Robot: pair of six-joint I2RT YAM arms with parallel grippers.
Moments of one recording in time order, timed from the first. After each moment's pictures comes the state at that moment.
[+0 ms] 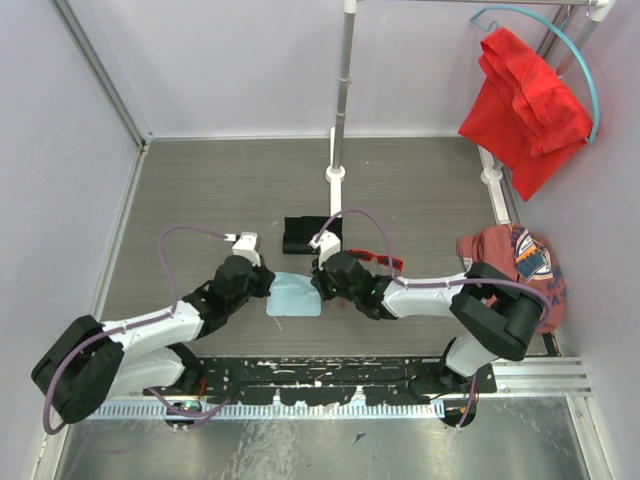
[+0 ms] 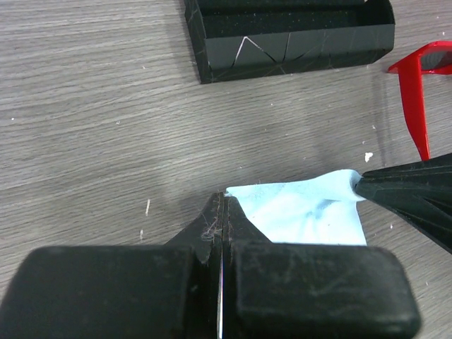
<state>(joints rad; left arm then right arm) -0.73 1.14 0.31 0.30 -0.22 -0.48 0.96 1.54 0.63 0.34 0.16 0.32</state>
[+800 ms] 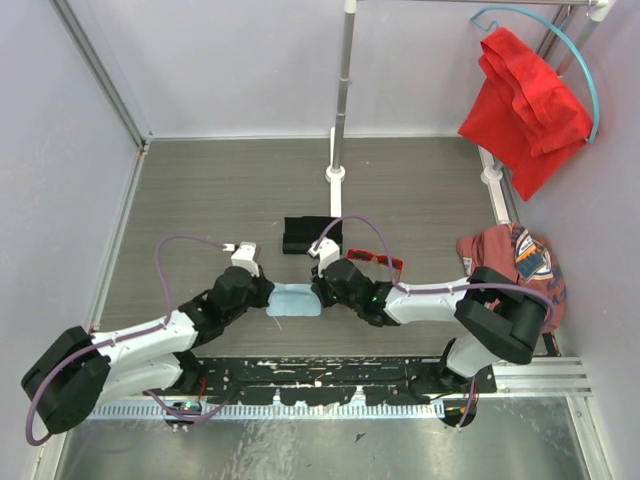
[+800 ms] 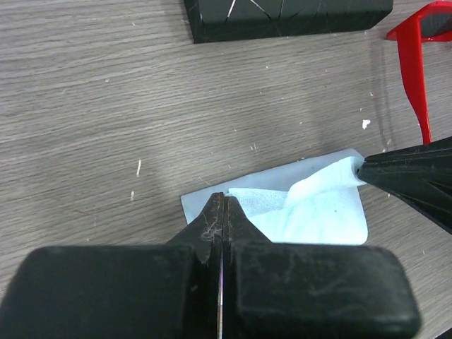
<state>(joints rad) -0.79 1.03 0.25 0.24 -0.25 -0.53 1.02 1.51 0.59 0.34 0.18 0.32</state>
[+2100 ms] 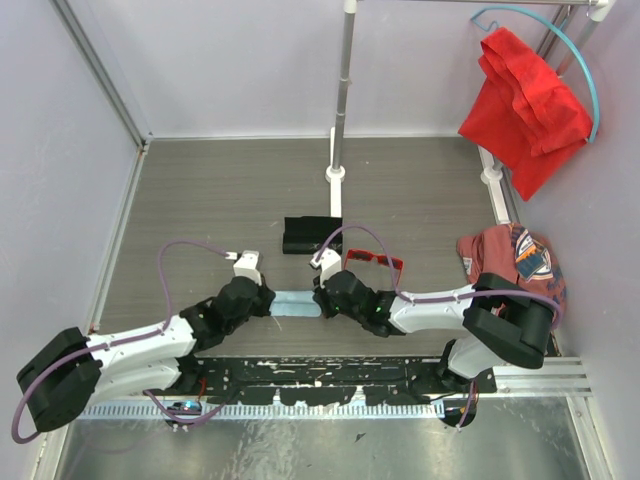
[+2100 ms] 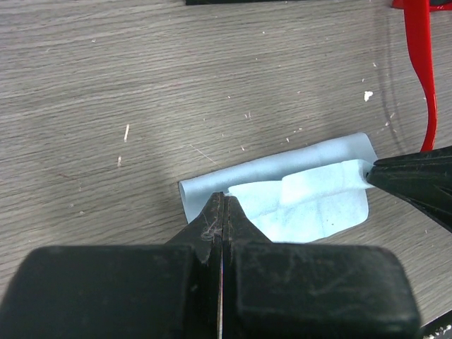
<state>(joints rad) -0.91 0.99 0.23 0.16 -0.35 -0.59 1.09 1.46 0.53 0.34 0.23 0.35</state>
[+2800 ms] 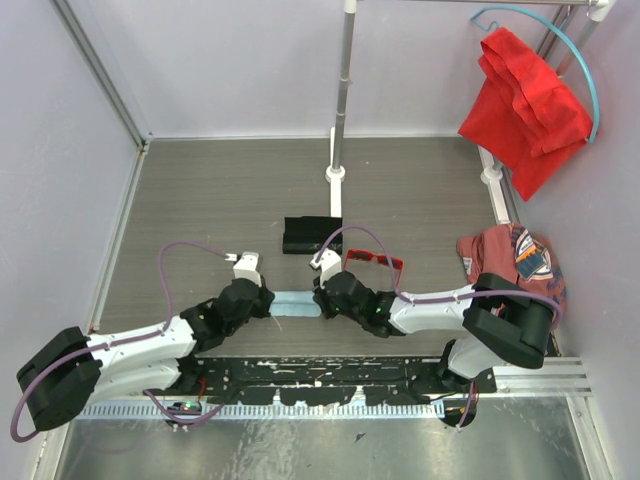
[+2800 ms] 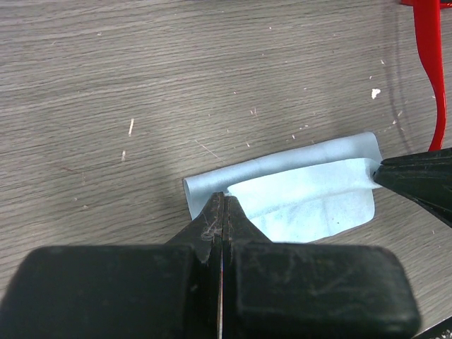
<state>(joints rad) -0.93 0.99 0.23 0.16 -0.38 -0.61 1.09 1.46 0.53 0.34 0.24 0.35</state>
